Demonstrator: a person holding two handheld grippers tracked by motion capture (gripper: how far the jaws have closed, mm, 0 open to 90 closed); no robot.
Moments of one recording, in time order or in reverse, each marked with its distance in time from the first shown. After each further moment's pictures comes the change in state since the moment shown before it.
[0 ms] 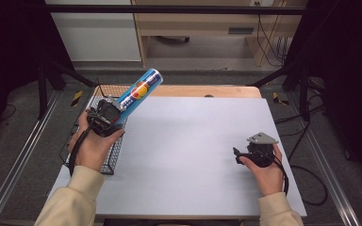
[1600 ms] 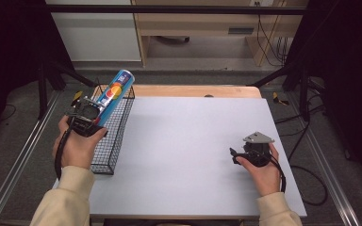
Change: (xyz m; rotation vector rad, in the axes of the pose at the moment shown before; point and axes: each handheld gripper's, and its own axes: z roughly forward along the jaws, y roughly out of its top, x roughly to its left) left arm 0.034 -0.037 0.006 0.126 -0.007 -0.214; right arm 0.009 0.006 0.001 0.017 0.028 -0.009
